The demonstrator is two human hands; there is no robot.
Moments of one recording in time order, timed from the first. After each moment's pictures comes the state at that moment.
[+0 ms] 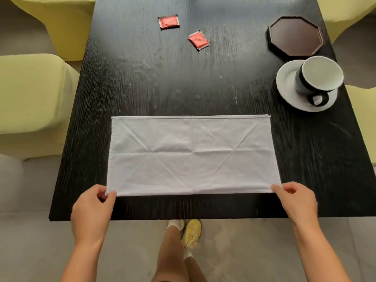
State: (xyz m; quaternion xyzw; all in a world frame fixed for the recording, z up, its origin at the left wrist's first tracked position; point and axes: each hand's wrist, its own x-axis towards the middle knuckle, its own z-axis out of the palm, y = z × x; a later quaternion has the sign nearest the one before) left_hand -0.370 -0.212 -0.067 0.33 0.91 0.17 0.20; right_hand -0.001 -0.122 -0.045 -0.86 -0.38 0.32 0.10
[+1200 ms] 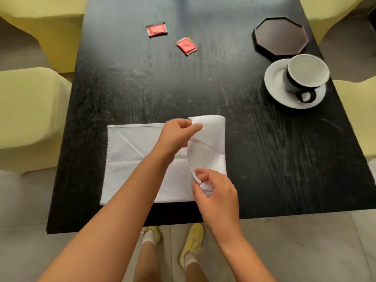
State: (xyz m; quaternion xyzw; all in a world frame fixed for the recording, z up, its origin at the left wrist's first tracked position) left_hand -0.257 -0.031 -0.026 0.37 0.67 0.31 0.56; right_hand -0.141 -0.150 -0.018 -0.67 -0.59 0.37 0.26
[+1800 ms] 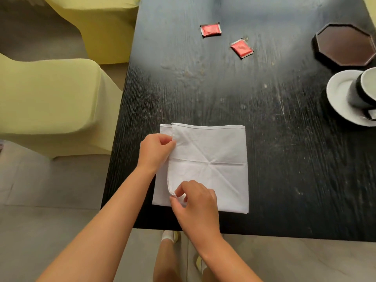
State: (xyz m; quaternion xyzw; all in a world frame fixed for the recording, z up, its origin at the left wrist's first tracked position) left_hand -0.421 -0.078 -0.076 0.41 0.79 0.27 0.36; right_hand -0.283 -0.165 -0.038 -0.59 -0.71 0.37 0.13
